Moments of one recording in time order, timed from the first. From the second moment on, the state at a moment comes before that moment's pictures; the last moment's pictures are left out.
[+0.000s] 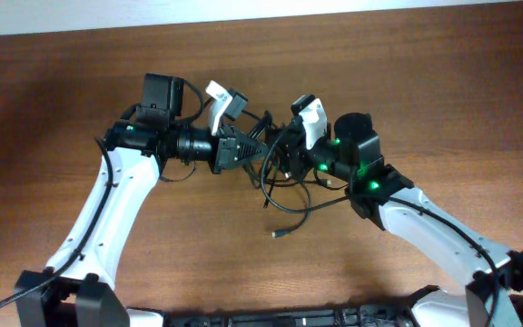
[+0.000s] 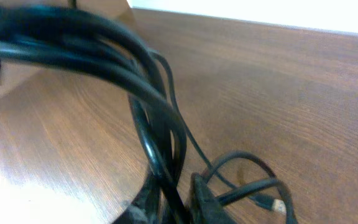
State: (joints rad) left arm -0.22 1.56 1.25 -0.75 1.14 0.24; right arm 0.44 1.44 0.73 0.31 -0.44 0.15
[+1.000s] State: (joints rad) left arm -0.22 1.55 1.25 -0.77 1.14 0.39; right arm 0.21 1.41 0.73 0.10 -0.85 0.11
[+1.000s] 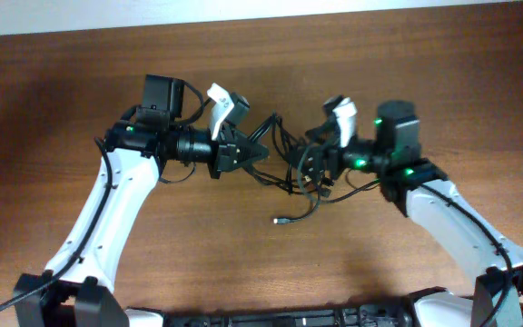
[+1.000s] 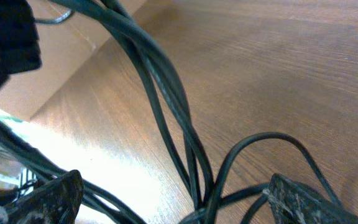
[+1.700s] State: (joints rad) left arm -0.08 1.26 1.28 -0.77 0.95 0.10; right arm -0.01 1.52 0.74 -0.23 -0.05 0.49
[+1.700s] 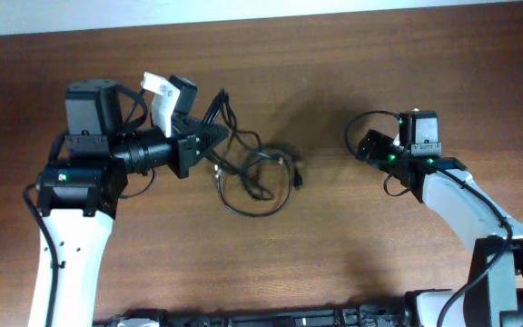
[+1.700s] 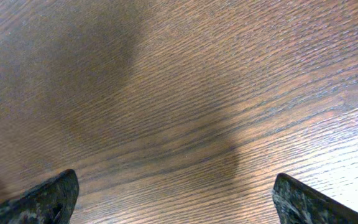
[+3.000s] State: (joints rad) left arm -0.41 1.60 1.47 -0.96 0.12 0.00; right arm -0.01 1.24 0.81 -0.30 -0.64 0.39
